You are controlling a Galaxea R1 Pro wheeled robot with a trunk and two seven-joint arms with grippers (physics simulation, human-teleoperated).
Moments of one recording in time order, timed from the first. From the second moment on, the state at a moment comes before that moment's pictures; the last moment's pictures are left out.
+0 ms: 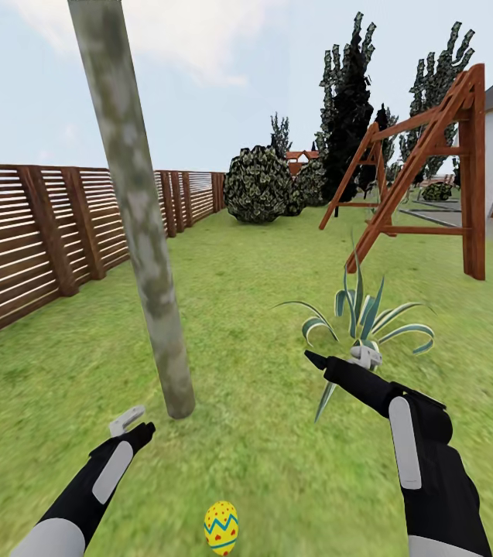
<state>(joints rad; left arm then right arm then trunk) -0.52 0.05 0.02 -0.74 0.64 0.28 0.38 -0.44 0.13 -0.28 -1.58 -0.22 0.87 0.38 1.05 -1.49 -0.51</state>
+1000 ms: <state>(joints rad) -0.52 0.05 0.02 -0.74 0.64 0.28 0.38 -0.44 0.13 -0.28 -1.58 -0.22 0.87 0.38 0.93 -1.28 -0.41</state>
